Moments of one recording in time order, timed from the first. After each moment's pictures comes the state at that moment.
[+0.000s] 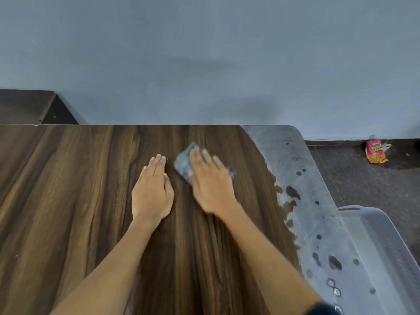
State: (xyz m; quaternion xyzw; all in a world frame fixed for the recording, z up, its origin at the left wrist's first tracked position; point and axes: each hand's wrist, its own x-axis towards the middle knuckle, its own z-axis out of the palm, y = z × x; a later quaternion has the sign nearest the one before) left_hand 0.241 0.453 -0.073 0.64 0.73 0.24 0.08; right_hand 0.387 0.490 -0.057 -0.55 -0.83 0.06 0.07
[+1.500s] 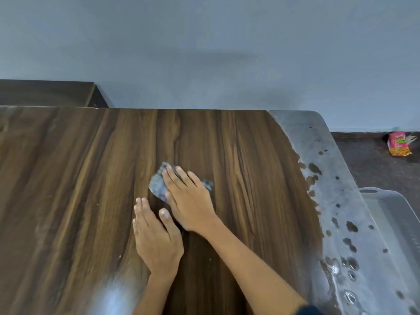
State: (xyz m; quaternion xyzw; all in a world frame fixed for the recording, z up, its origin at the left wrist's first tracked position) left_hand 0.224 0.284 -0.075 0.40 0.85 0.33 0.07; right_hand 0.282 0.367 -0.057 -0.44 -0.89 0.12 0.07
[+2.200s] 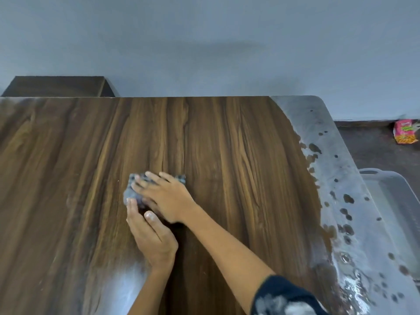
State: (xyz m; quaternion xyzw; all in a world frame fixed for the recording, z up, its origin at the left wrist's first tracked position) left_hand 0.201 0.227 -0.069 0.36 0.77 0.53 0.06; right_hand 0.232 0.324 -0.053 -0.28 -0.95 0.10 0.03
